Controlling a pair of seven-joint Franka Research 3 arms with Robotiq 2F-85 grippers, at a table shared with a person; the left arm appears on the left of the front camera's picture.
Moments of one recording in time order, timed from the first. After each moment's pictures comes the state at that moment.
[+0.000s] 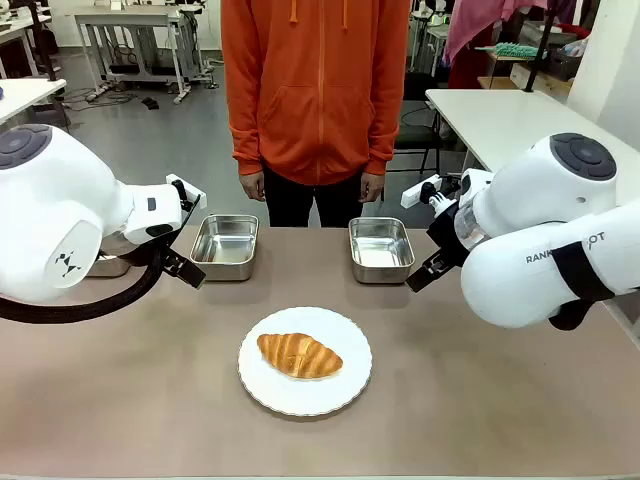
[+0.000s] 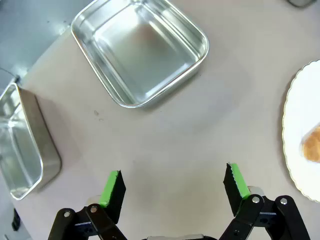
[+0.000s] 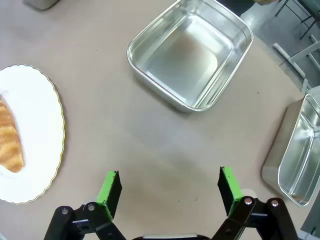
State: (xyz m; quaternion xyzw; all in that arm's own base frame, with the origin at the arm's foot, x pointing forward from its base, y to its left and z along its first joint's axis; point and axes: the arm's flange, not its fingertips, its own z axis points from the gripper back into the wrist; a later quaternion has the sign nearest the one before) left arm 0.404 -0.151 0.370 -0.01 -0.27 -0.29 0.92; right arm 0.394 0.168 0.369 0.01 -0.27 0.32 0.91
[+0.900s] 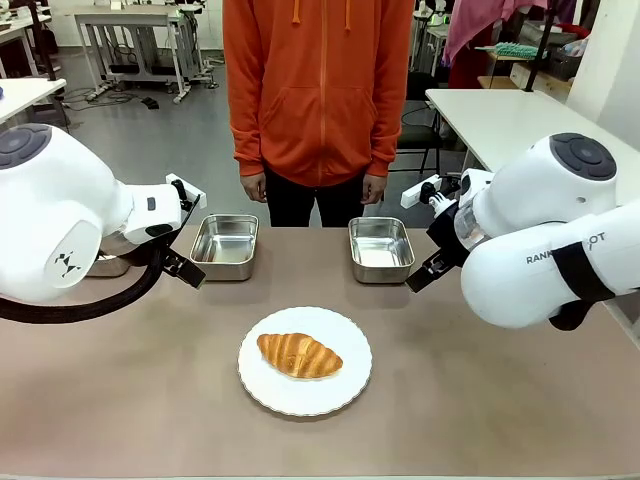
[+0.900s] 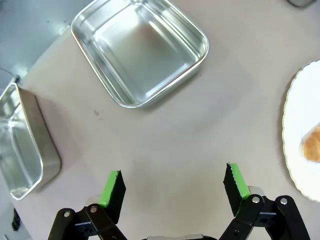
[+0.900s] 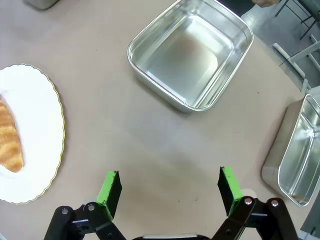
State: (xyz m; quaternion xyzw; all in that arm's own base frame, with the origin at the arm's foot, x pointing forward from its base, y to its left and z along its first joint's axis) left arm 0.404 -0.151 0.370 -0.01 -0.27 -0.29 0.92; right arm 0.394 0.168 0.369 0.01 -0.27 0.32 0.91
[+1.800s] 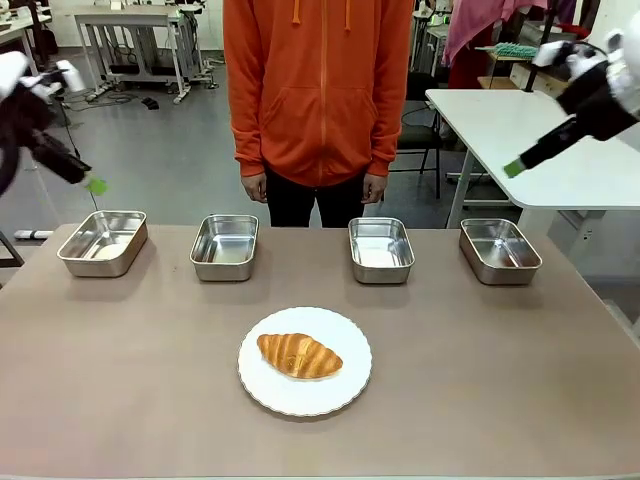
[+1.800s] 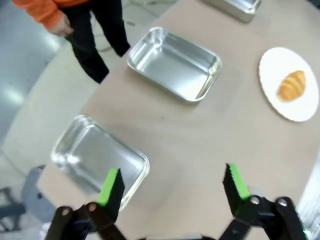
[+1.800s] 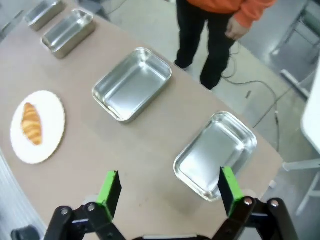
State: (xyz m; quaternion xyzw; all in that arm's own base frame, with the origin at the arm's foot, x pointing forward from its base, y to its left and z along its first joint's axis) left arm 0.484 0.060 0.502 -0.16 -0.28 -0.44 0.83; right arm 0.461 -0.030 0.535 0.13 -0.31 0.34 0.88
